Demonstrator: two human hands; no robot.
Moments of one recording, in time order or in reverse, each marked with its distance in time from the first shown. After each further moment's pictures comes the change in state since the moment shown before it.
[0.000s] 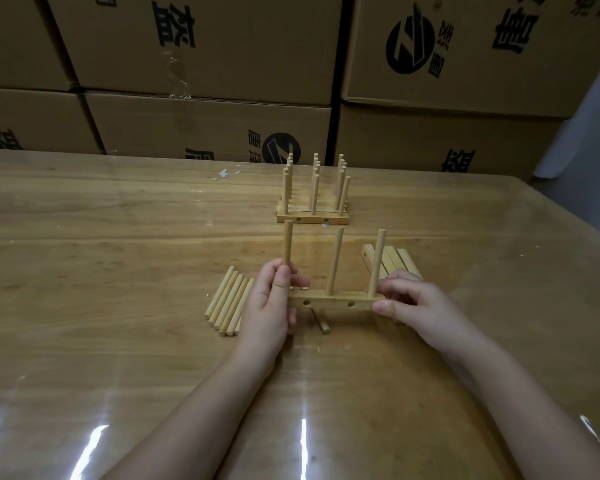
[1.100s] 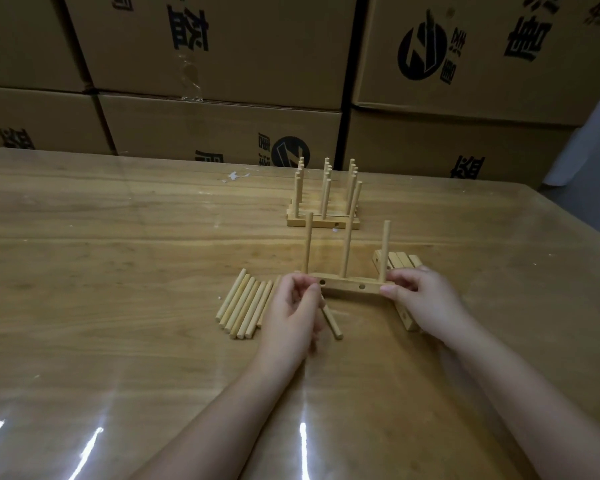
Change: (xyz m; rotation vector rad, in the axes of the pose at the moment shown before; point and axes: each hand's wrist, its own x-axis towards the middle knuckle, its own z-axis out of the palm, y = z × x) left_hand -0.007 0.003 0.008 0.050 0.039 -0.074; right_hand 0.032 0.004 0.009 -0.291 0.256 0.122
